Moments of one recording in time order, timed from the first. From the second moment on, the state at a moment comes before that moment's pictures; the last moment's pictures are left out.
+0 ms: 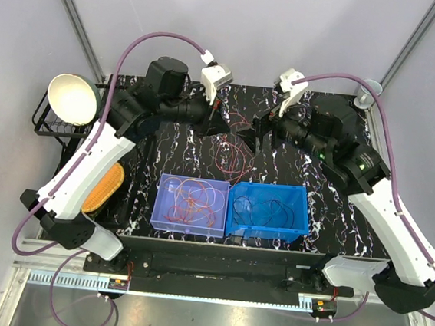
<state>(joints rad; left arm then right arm) -0.66 1.47 1.89 -0.89 0.48 -0.03 0.70 1.21 1.60 -0.59 -0.17 0.06</state>
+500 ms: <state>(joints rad) -0.66 1.43 1.87 -0.89 0.51 -0.03 0.70 1.27 1.63 -0.60 -0.25 0.02</state>
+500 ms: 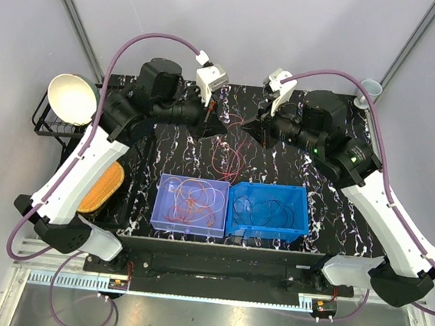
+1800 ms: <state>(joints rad) -0.66 0.89 1.13 -0.71 0.04 -0.22 0.70 1.18 1.80 -0.67 0.05 0.17</state>
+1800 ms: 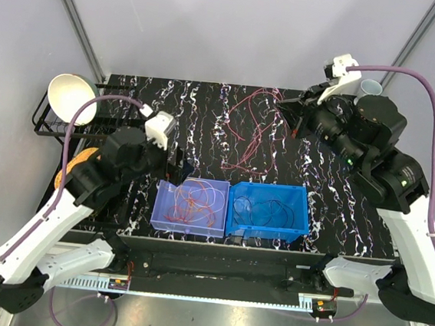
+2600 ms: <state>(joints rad) -0.66 0.63 0.85 -0.75 -0.15 -0.36 0.70 0.92 1.57 -0.82 0.07 0.29</state>
